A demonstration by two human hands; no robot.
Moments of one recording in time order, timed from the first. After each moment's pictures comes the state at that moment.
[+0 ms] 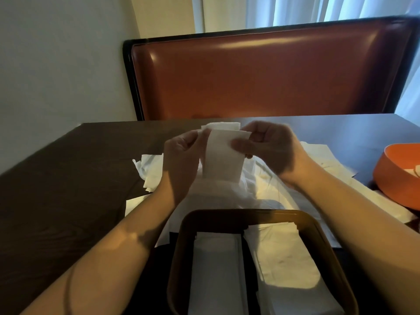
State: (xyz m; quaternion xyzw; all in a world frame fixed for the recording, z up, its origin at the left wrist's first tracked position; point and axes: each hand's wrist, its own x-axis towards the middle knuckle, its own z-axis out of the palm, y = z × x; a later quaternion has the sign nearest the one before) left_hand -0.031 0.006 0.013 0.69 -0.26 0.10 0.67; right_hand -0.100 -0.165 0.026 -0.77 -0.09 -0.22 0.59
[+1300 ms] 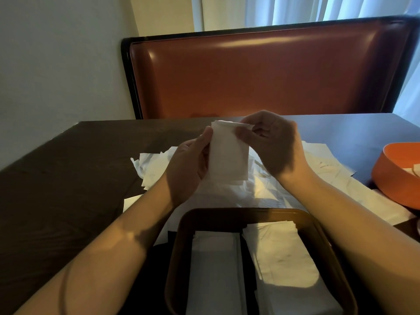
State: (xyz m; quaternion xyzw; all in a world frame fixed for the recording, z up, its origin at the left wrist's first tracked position) left_hand -0.031 0.002 0.013 0.58 -0.21 -0.18 0.77; right_hand -0.094 -0.157 0.022 -0.79 -0.06 -0.40 0.45
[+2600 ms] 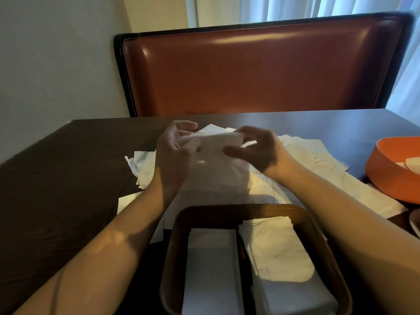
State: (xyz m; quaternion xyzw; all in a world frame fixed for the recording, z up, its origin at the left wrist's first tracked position) left_hand -0.020 0.006 0.003 0.72 -0.21 0.10 0.66; right_hand -0.080 -0.174 0.001 -0.86 -0.04 -0.23 0.46
